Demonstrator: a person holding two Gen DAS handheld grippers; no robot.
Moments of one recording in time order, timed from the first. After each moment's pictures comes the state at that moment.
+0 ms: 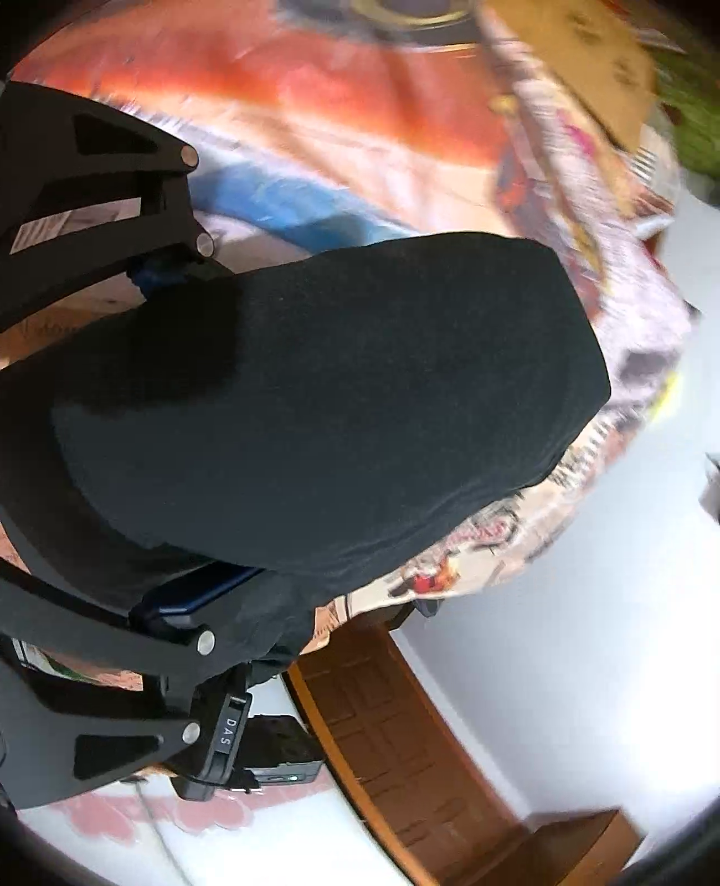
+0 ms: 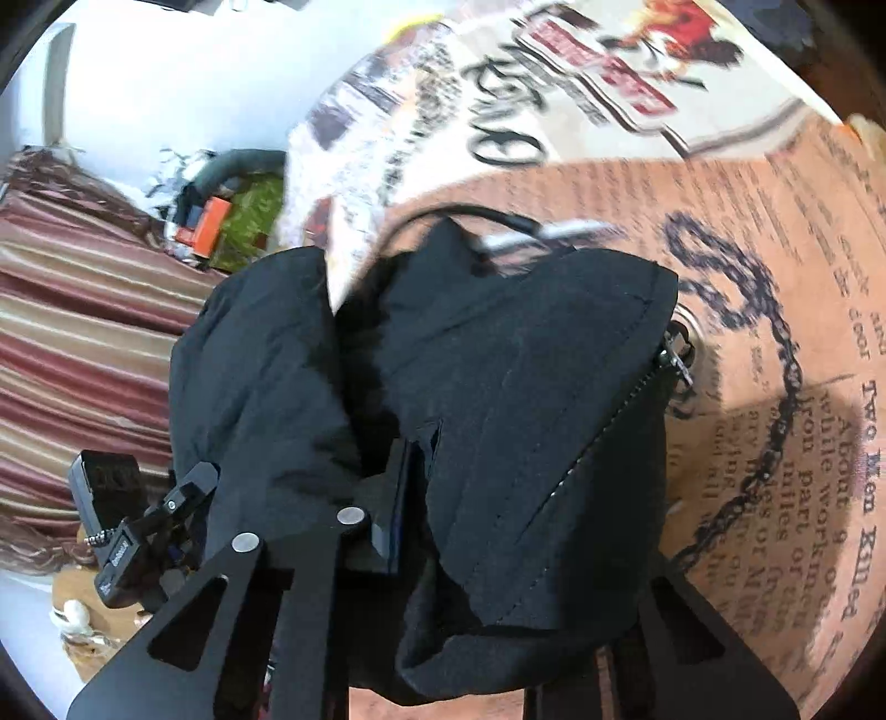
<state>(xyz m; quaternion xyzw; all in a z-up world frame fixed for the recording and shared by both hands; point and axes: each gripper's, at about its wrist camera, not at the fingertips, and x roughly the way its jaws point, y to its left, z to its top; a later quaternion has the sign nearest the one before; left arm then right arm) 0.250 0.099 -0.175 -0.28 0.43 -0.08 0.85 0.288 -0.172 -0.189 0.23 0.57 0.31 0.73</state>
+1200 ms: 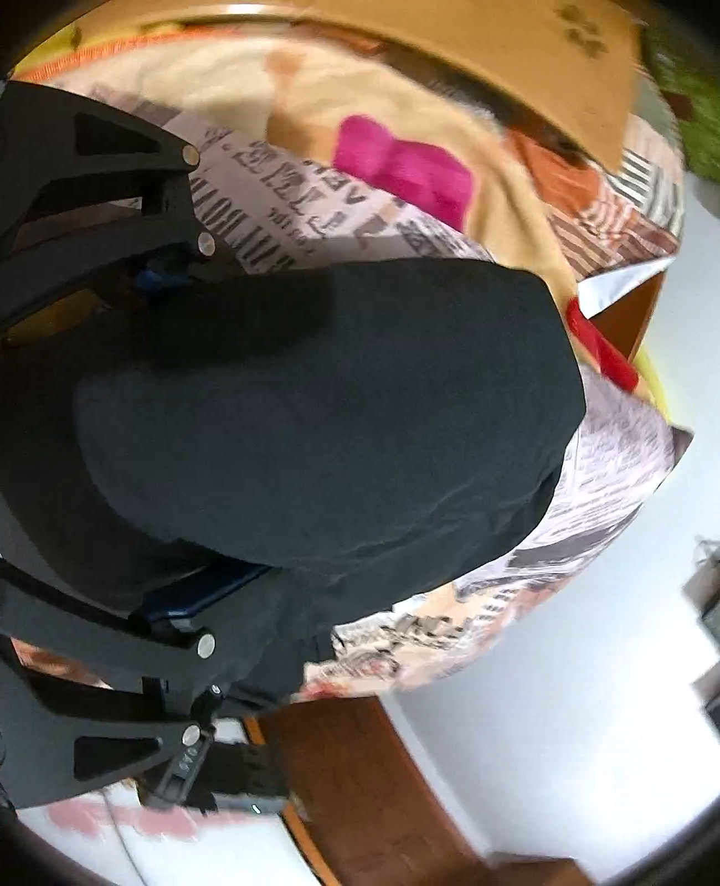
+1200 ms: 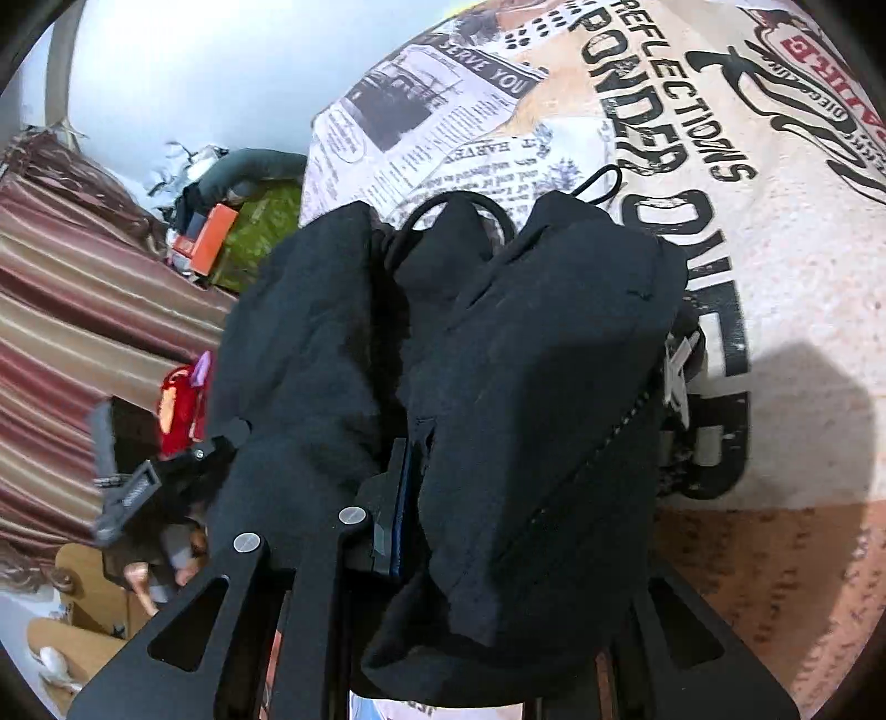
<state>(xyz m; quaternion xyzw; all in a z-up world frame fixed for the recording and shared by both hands) 0.457 0.345 -0.259 -0.31 0.45 -0.08 0.83 0.441 0.052 -0.255 0.21 0.54 0.33 0.75</state>
